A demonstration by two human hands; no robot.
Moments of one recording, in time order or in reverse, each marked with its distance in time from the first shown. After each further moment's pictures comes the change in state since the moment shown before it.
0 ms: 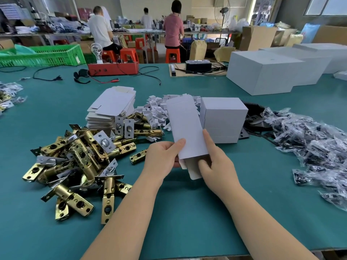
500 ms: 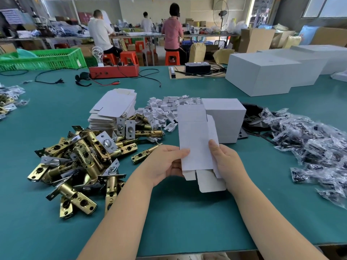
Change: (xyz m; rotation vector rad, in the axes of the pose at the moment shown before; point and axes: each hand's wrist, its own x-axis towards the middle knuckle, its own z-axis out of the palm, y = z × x) left_hand 0.002 0.001 -0.013 -0.186 -0.451 -0.180; right_hand 0.010 0.007 -0.017 0.596 0.003 0.352
